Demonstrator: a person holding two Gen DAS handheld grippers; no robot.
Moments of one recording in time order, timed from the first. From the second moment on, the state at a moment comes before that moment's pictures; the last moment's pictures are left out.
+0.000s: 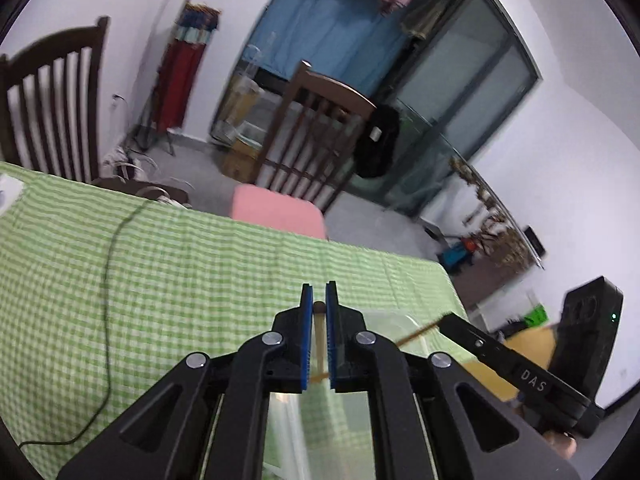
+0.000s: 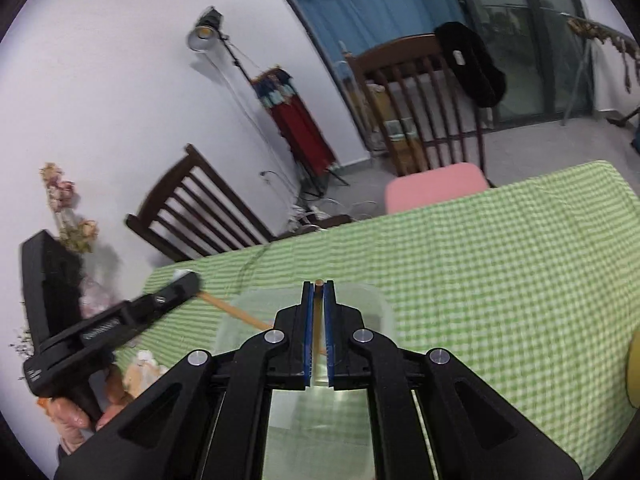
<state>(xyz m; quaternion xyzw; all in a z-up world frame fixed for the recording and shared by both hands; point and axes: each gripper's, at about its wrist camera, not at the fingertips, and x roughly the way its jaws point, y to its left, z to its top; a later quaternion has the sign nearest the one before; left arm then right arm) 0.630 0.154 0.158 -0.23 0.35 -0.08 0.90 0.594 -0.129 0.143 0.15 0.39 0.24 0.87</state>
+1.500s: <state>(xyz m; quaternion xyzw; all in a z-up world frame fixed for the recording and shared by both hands) 0.316 0.125 0.251 0.00 0.17 0.00 0.99 0.360 -0.223 0.202 -0.02 0.24 0.13 0.96</state>
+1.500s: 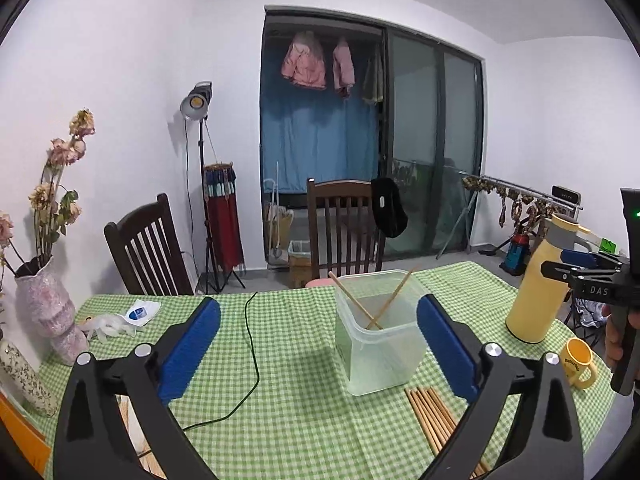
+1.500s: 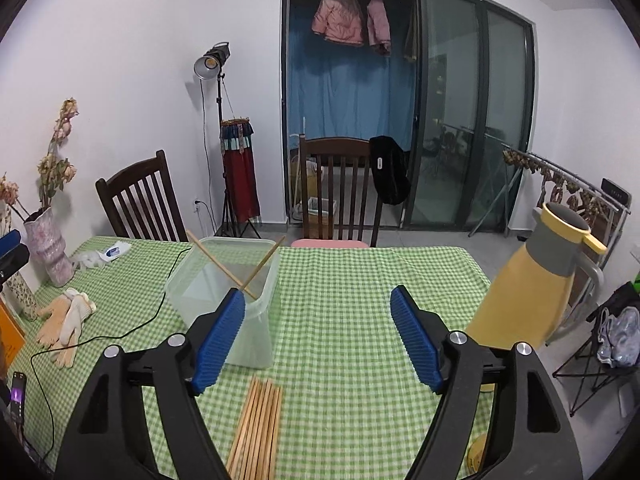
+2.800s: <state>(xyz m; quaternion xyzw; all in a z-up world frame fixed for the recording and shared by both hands) 0.093 0.081 -0.011 -0.09 0.23 0.02 0.97 0.133 -0.210 -0.022 -0.02 0.27 0.11 0.96</state>
